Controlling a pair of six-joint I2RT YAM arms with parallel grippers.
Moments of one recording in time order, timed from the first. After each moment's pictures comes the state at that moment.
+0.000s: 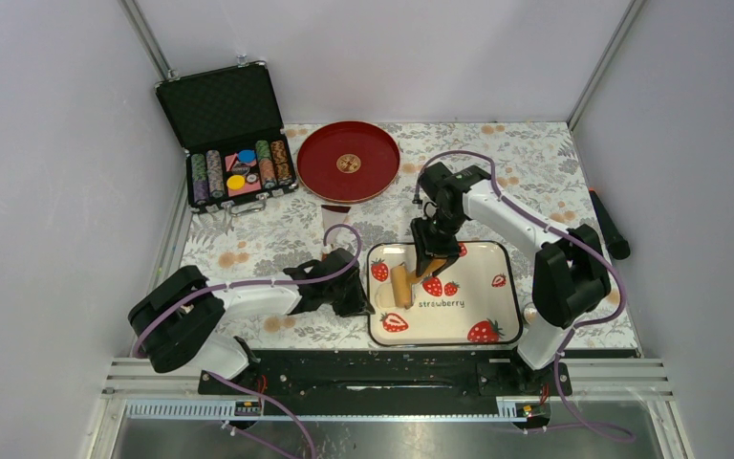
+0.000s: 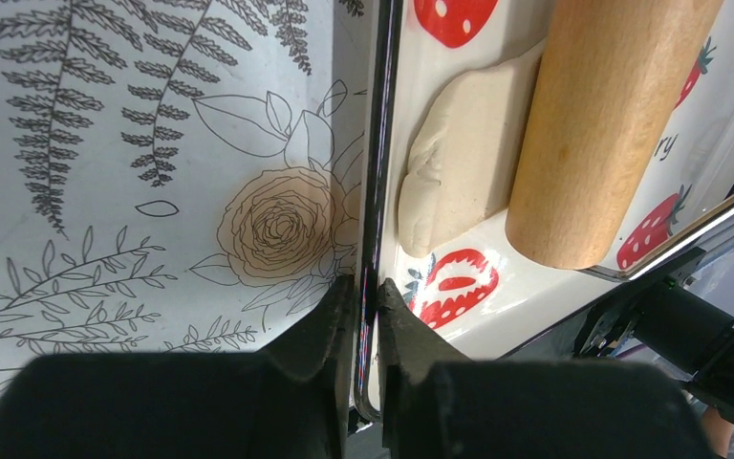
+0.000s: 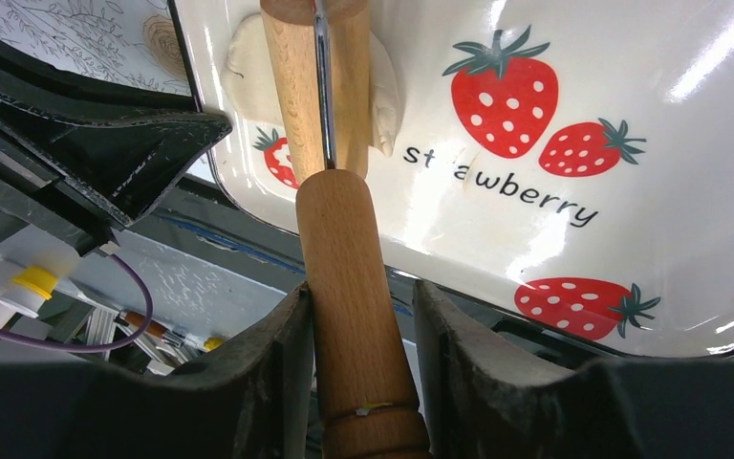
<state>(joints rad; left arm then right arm) -0.89 1.43 0.57 -0.10 0.11 -1.09 0.53 1.74 1.37 -1.18 -0.31 0.35</state>
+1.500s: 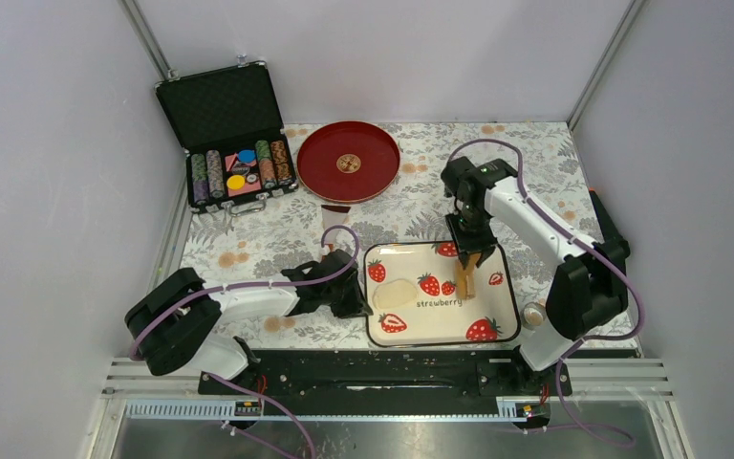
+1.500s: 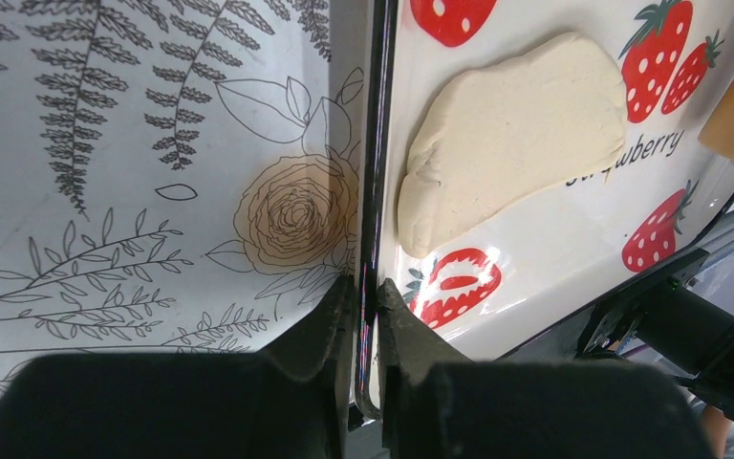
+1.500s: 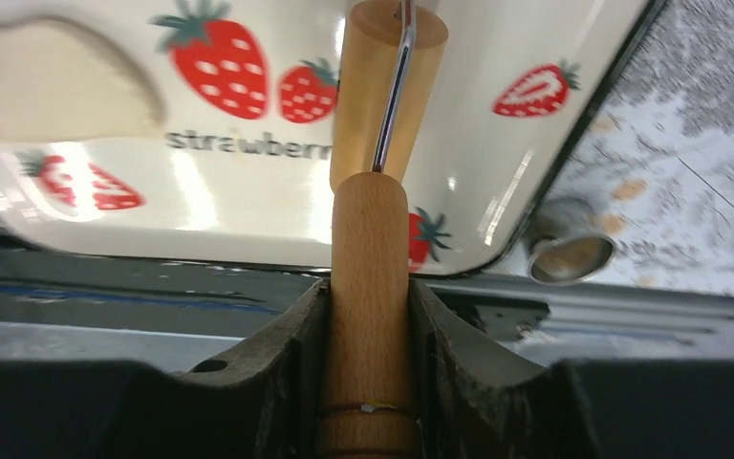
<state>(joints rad) -0.89 1.42 0.56 -0.10 0.11 -1.10 0.46 1.64 1.37 -1.35 0.07 0.26</state>
